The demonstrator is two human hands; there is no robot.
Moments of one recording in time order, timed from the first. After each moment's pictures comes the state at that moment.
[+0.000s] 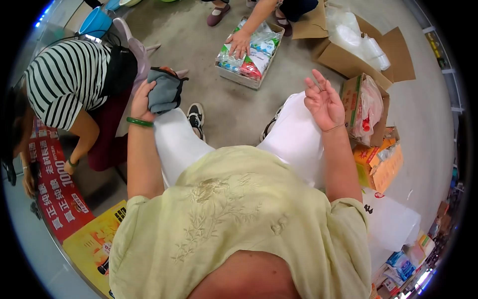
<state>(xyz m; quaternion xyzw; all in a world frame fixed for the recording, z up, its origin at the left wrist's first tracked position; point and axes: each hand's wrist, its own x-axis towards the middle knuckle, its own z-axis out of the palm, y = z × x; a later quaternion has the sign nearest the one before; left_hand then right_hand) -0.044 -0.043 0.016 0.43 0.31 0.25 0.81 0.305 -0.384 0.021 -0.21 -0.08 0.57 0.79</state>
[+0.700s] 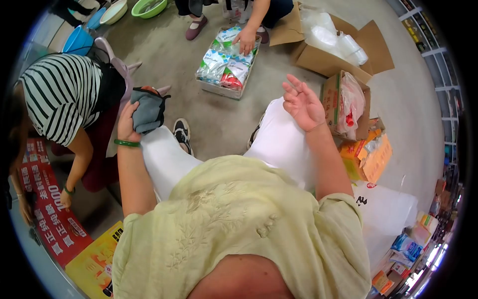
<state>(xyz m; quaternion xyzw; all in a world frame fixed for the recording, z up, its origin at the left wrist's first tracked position) -0.051 -0.040 0.015 0.42 0.32 0.26 0.81 0.299 -0.384 0.028 -0.24 -0.05 0.56 0.79</state>
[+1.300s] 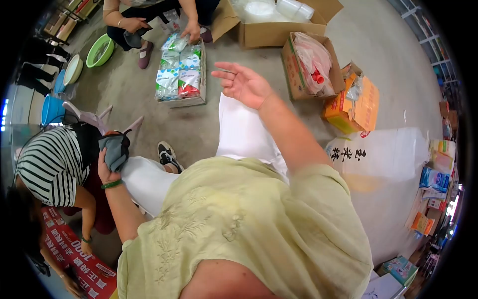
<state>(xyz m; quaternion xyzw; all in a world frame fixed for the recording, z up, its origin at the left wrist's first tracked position) -0.060 -0.036 0.024 0.37 0.32 0.20 0.85 0.301 -0.386 0.023 -0.21 -0.11 0.56 0.80</state>
